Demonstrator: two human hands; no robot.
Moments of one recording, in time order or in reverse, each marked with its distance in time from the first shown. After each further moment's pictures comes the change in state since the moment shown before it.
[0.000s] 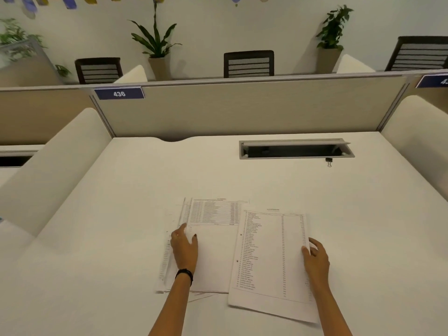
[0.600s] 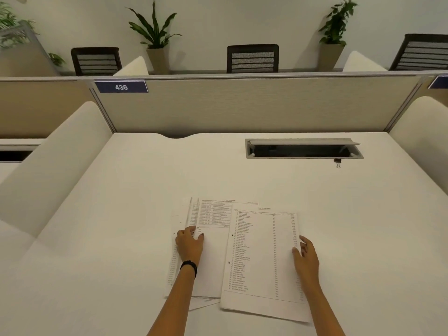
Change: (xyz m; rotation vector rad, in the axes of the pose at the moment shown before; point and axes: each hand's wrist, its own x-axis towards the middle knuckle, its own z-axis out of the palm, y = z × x) left_hand 0.039 -0.009 -0.002 0.108 -0.103 -0.106; right_hand -0.007 -0.003 0.051 -0.046 -0.077 -0.003
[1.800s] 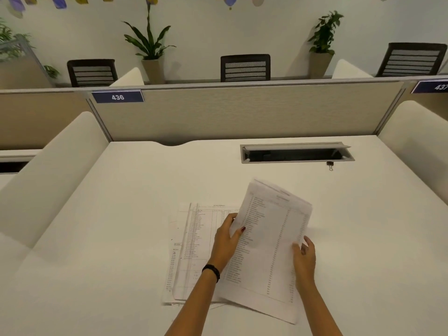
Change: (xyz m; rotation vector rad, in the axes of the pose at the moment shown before) left_hand -0.054 0.074 0.021 -0.418 -0.452 0.465; right_hand -0.003 -0.010 0.005 0.289 0.100 0.093
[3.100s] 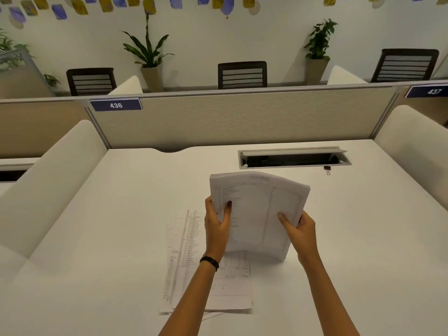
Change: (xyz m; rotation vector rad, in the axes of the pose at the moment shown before) left_hand 0.023 0.051 -0.008 -0.160 0.385 0.213; right_hand -0.014 -0.104 0.019 0.033 -0.281 -0.412
